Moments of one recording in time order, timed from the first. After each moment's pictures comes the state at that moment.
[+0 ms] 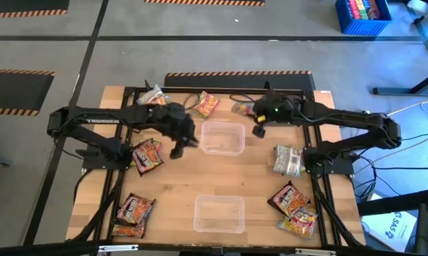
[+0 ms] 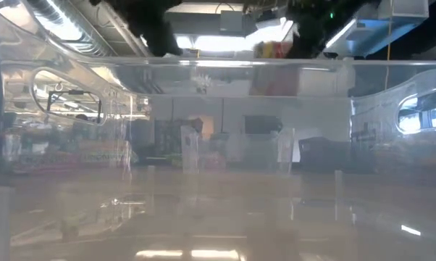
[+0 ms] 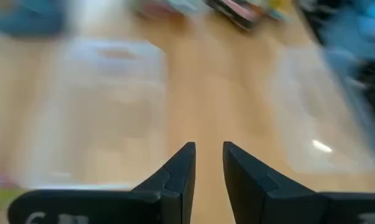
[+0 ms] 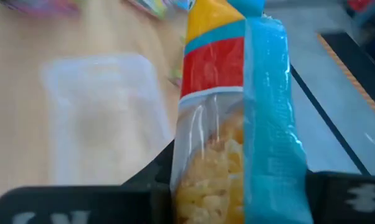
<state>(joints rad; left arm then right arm) 0.15 1.28 1.01 -0.49 0.33 0.08 -0.29 1.20 1.00 -0.48 0.20 -0.12</state>
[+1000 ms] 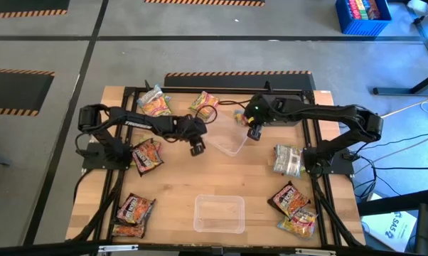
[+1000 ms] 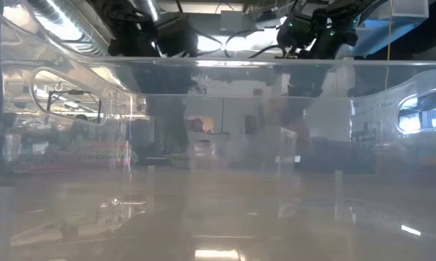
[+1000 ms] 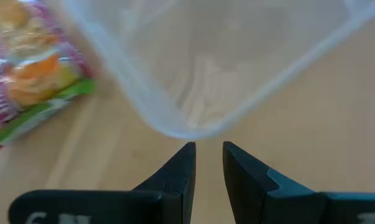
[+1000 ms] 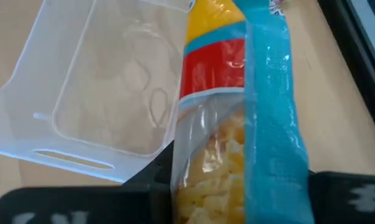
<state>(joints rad) 0.18 1.64 0.93 -0.27 -0.20 -0.13 -0.38 1.44 0.97 -0.52 0.00 -0.10</state>
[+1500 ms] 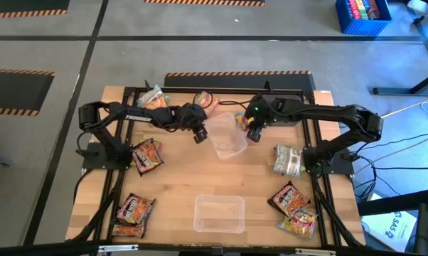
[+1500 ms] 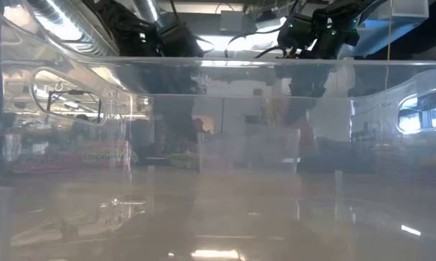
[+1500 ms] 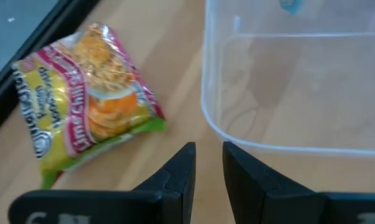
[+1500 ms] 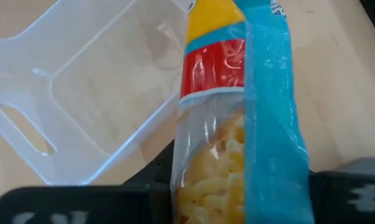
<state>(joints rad) 0.31 1.64 0.93 -0.15 -0.20 -0.10 -0.38 1.44 0.97 -0.55 -0.06 0.00</state>
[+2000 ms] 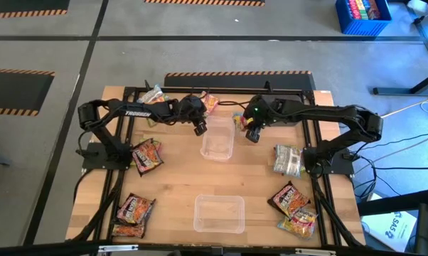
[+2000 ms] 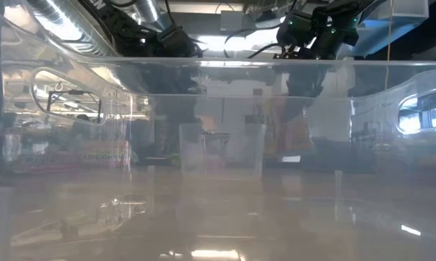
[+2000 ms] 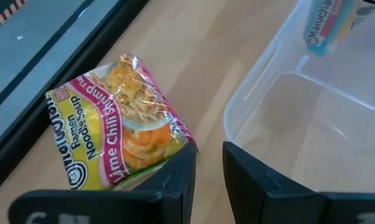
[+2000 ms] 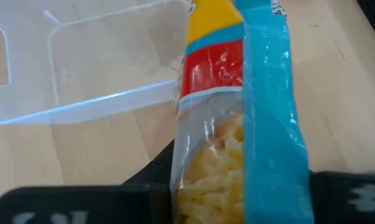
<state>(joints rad) 0.40 1.64 0.93 -0.07 -0.14 -0.02 -0.37 1.44 0.97 -0.52 -0.06 0.00</state>
